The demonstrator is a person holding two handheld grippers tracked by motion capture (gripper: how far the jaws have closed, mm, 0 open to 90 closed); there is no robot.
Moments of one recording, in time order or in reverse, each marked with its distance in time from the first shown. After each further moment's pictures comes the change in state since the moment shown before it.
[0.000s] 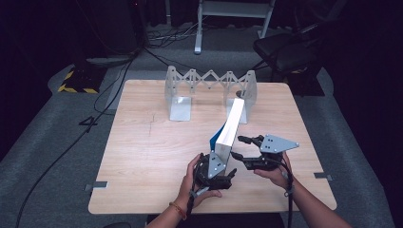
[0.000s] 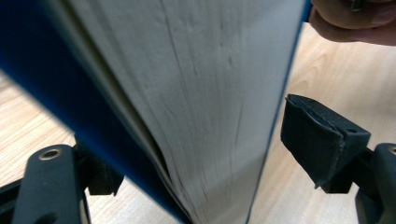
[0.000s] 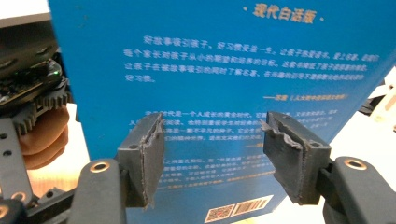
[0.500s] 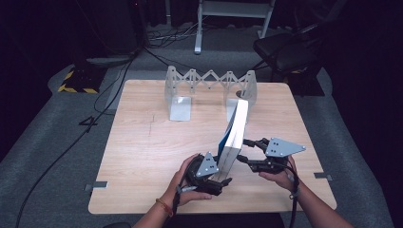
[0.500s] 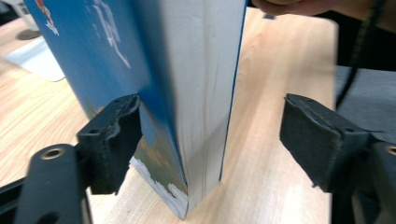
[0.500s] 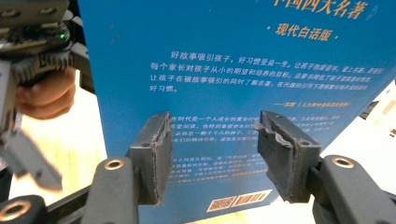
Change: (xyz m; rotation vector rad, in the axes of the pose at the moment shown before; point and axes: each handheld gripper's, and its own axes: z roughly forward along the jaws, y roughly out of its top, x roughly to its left) left arm 0.013 0.006 -0.025 0.058 -0.214 0.107; right arm 0.003 0.000 -0.015 -0.003 0.022 -0.033
